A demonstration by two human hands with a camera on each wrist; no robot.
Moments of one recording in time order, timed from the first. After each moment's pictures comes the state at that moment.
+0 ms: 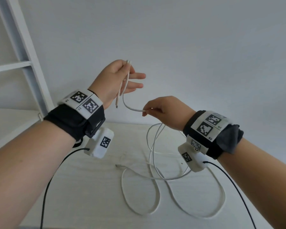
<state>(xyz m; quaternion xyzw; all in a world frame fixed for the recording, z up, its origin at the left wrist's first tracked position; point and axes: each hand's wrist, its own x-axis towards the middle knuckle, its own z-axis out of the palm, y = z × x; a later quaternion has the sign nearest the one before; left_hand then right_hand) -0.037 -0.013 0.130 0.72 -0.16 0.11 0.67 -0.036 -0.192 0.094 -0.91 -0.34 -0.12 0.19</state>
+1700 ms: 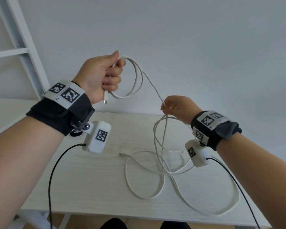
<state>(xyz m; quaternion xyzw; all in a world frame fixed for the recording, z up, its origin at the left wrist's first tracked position) -0.045 0.017 0.121 0.64 -0.15 -0.01 0.75 0.002 -0.229 0.041 -0.92 -0.21 -0.10 0.32</state>
